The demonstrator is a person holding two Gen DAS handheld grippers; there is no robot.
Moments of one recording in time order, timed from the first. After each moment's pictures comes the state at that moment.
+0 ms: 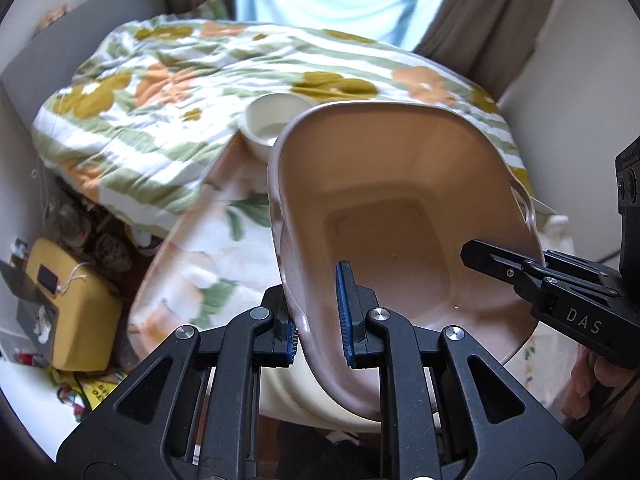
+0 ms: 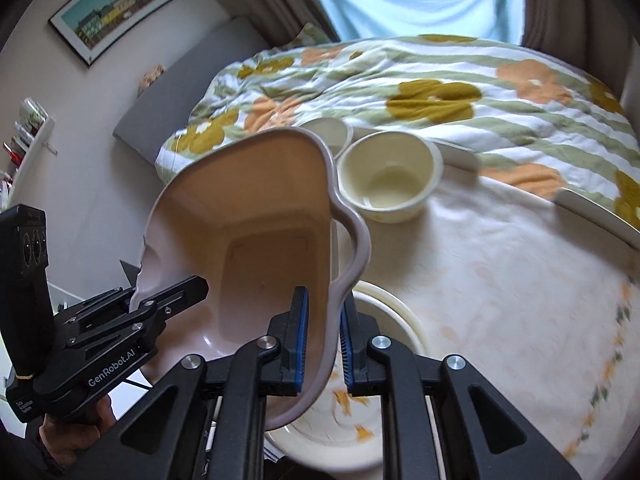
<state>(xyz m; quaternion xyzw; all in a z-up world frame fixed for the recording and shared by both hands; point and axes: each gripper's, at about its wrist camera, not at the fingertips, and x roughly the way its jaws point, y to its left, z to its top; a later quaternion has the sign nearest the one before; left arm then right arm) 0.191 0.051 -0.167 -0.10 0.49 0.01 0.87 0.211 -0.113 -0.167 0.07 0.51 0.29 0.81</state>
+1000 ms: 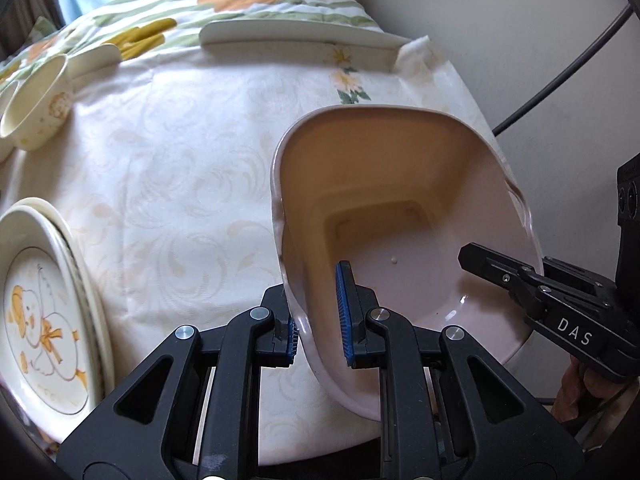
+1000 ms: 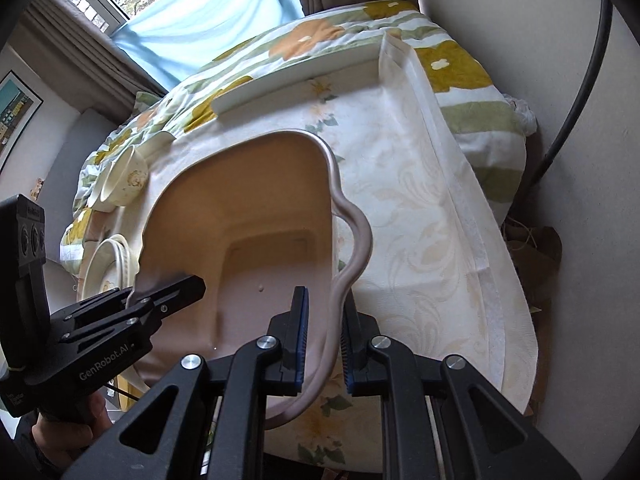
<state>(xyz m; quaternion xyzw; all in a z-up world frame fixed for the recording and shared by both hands) 0.194 -0.231 -0.285 0.00 0.56 -0.20 0.80 0.125 -0.364 -0.262 0.18 0.53 0.05 0.82</state>
